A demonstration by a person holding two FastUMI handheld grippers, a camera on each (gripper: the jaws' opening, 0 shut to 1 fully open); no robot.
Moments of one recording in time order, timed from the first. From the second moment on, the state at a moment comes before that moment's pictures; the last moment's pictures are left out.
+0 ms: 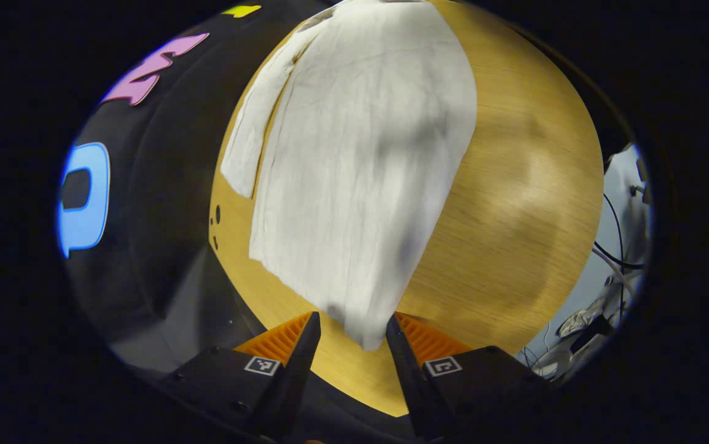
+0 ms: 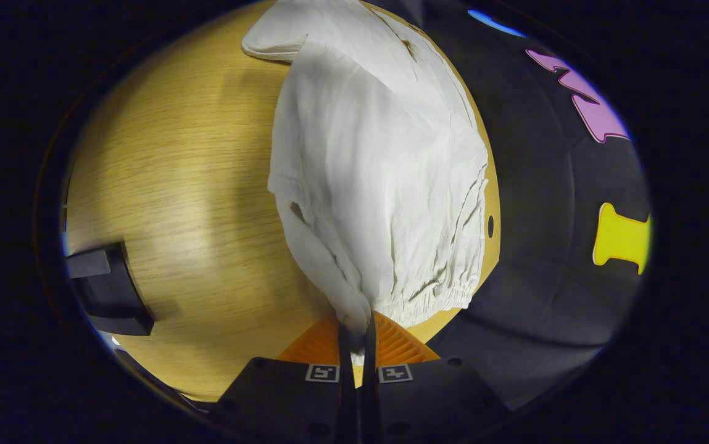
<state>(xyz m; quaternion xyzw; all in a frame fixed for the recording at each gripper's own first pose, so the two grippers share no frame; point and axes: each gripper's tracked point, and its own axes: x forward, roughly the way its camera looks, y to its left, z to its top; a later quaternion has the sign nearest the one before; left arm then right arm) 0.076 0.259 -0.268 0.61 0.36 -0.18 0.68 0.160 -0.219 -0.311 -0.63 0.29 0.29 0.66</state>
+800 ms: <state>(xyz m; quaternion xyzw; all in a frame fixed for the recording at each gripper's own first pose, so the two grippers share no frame) 0.071 0.262 -0.277 0.59 0.42 -0.16 0.66 0.166 -0.226 -0.309 -0.62 0.29 0.27 0.67</state>
